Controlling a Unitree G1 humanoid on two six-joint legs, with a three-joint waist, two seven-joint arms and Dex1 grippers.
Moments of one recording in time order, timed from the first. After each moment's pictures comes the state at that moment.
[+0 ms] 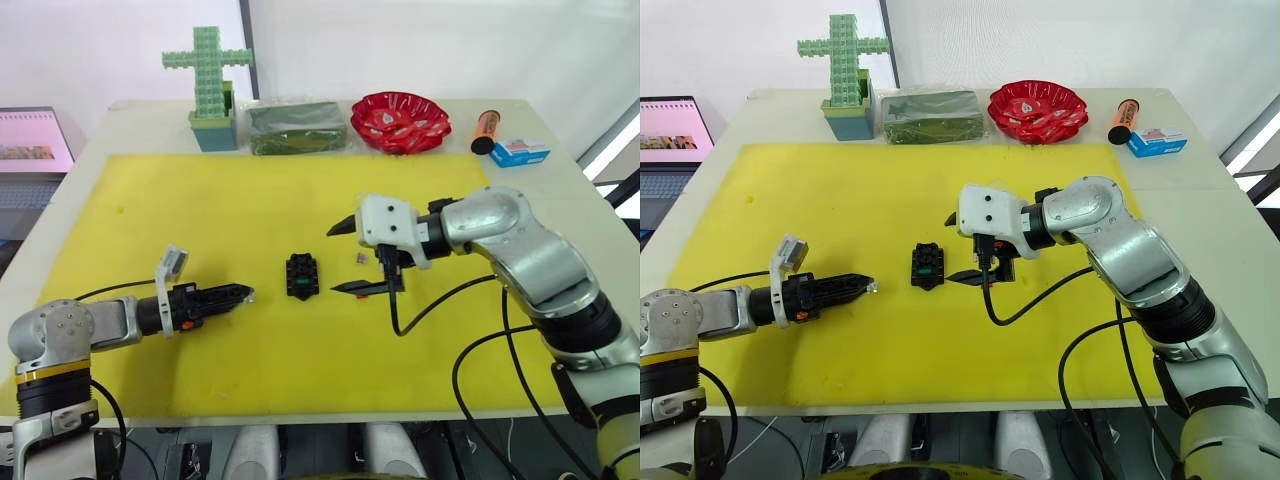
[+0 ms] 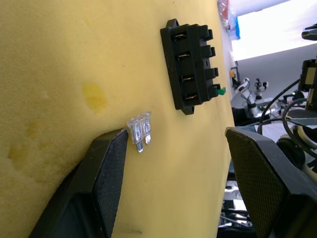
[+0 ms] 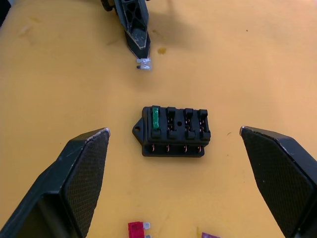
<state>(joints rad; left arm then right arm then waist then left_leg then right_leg) -0.32 0.58 0.41 0.04 -0.95 1.53 -0.75 -0.78 -0.74 0.36 -0.37 0.25 0.67 1.14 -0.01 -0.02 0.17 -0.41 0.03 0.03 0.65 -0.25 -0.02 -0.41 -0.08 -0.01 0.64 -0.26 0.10</state>
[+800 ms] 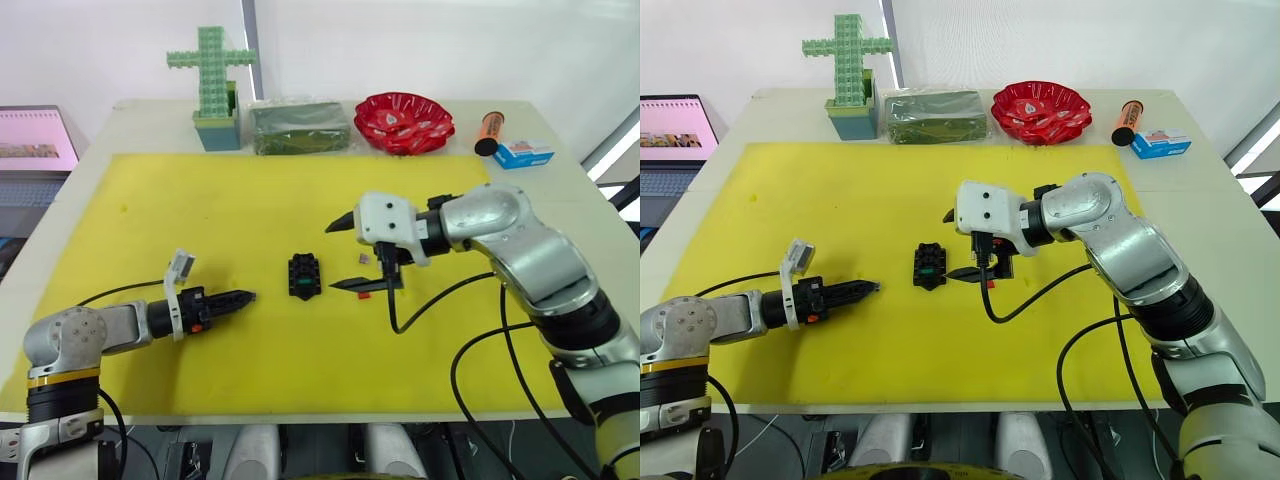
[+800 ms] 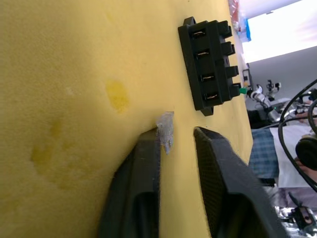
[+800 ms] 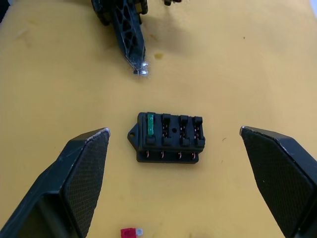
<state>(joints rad) -0.28 0.57 0.34 0.02 -0.94 1.42 -0.73 -0.80 -0.73 0.36 -0.37 0.24 0.67 1.14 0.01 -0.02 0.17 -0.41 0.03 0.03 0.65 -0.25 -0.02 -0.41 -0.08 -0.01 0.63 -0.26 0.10</state>
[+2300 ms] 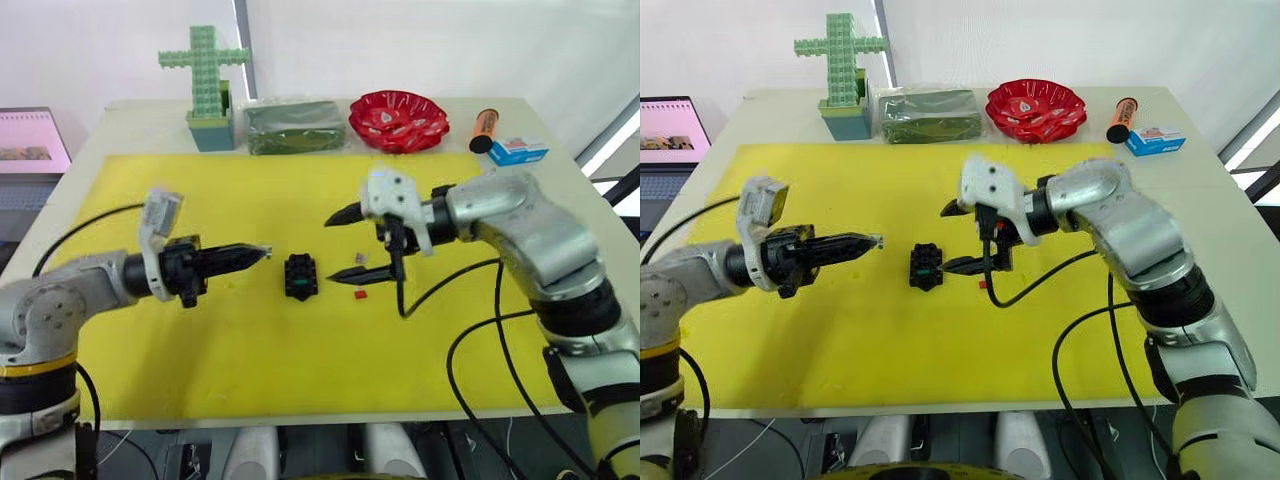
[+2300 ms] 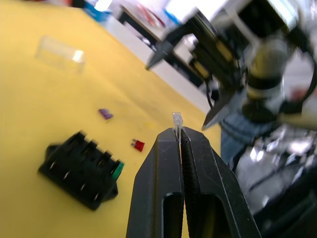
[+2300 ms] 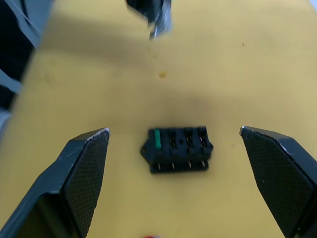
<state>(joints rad) -0.40 0.72 0.25 -0.30 -0.99 1.07 -1.01 -0.90 -0.70 0.25 -0.33 0.43 0.90 1.18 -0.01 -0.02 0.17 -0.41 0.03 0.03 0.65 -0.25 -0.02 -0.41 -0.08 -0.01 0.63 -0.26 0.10</state>
